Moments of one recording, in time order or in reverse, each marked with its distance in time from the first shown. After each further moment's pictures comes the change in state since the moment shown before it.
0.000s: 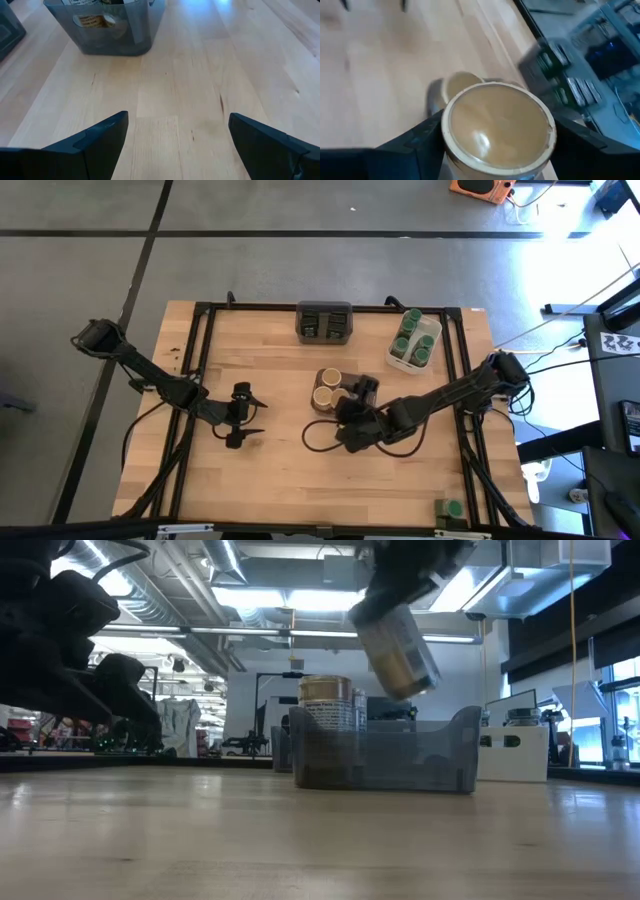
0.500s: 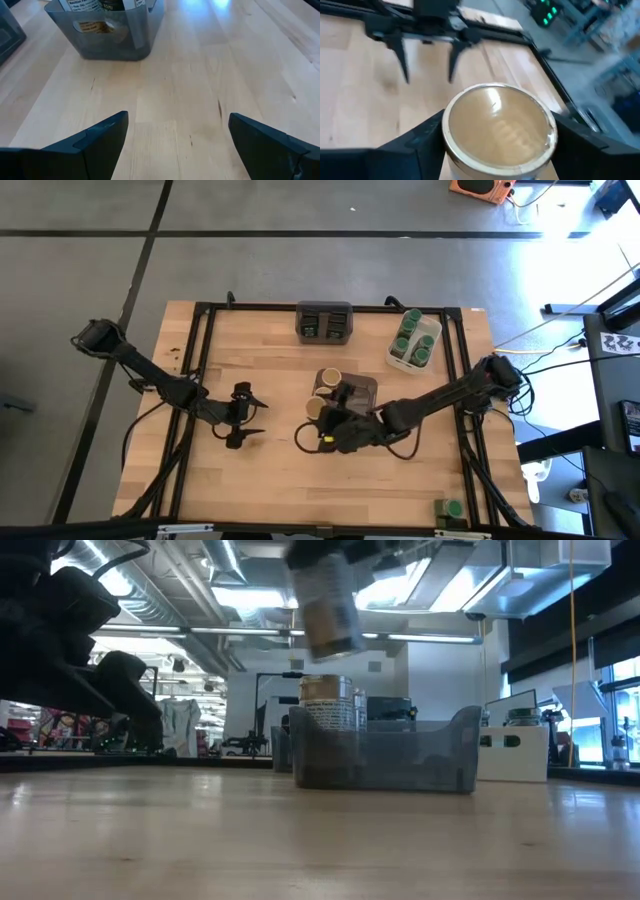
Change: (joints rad) left arm 0.000 0.000 0.000 0.021 0.001 0.005; right arm -0.007 0.060 0.068 0.366 -0.052 -0.296
